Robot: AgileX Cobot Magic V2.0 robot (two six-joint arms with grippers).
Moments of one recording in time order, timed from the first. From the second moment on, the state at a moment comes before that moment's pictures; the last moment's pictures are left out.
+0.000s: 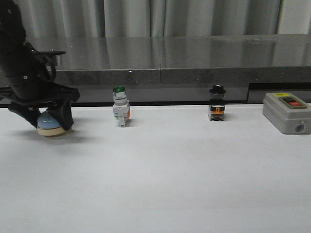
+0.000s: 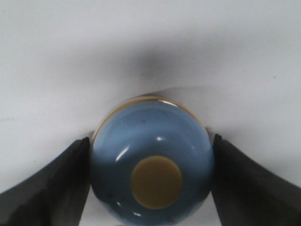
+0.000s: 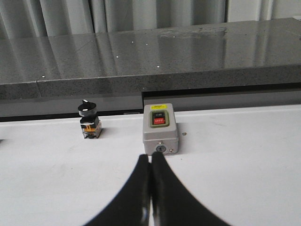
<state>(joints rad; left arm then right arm) -0.18 2.05 -1.43 -0.13 0.65 0.09 0.02 -0.01 0.03 -0.01 0.09 0.10</state>
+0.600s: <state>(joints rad) -0.26 1.66 -1.43 -0.18 0.75 0.09 0.02 -0.01 0.03 -0.01 0.09 0.10</state>
